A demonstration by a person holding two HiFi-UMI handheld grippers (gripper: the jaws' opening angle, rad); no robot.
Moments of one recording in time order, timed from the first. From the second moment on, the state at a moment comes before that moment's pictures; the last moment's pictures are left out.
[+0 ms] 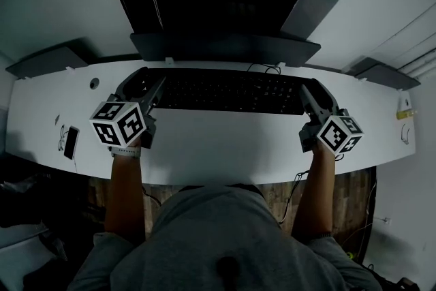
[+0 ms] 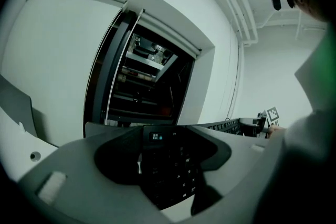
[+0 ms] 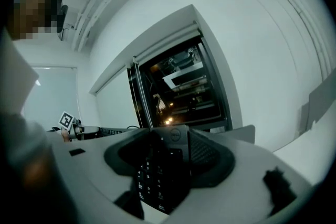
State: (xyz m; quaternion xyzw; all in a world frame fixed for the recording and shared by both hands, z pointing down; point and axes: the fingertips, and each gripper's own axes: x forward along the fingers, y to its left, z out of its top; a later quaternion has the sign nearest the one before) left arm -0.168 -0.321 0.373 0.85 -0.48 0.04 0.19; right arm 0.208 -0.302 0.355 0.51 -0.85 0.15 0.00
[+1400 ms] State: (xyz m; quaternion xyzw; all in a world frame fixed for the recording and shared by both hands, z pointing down) left arm -0.182 -0.321 0.232 0.86 -0.50 -0.04 0.06; right arm 0.194 -0.306 0.221 0.49 -0.87 0.03 -0.06
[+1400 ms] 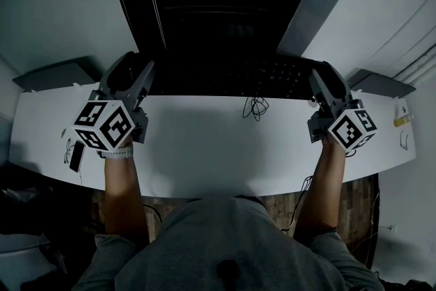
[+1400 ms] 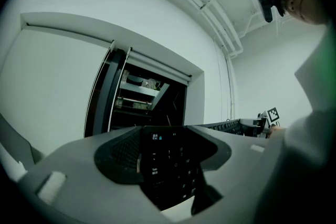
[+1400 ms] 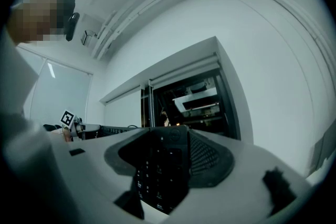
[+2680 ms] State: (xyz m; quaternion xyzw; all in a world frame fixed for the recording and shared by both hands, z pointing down) left arm -0.185 -0.313 0.219 0.87 -0.49 -0.06 0.03; right arm 0.191 -0.297 0.210 0.48 -0.87 -0.01 -0.08
